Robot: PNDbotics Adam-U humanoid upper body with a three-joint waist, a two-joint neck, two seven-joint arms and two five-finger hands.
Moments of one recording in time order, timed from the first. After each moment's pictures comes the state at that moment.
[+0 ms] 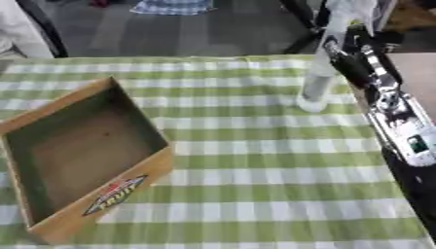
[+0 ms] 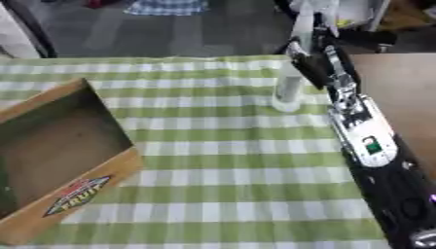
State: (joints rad) left arm 0.01 0.27 0.13 -1.75 0.26 0.04 0.28; right arm -0.67 -0.54 -0.04 -1.48 0.07 0.31 -0.16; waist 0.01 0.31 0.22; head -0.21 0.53
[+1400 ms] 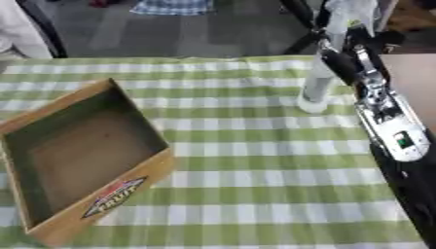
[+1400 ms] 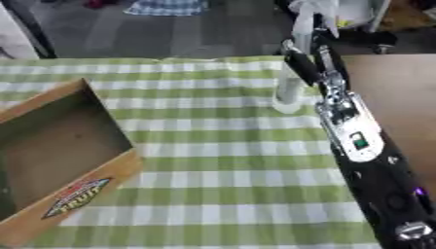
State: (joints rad) left arm 0.01 0.27 0.12 -1.75 0.26 0.05 0.26; right arm -0.71 -0.52 -0.04 -1.44 0.09 0.35 -0.21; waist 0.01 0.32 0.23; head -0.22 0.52
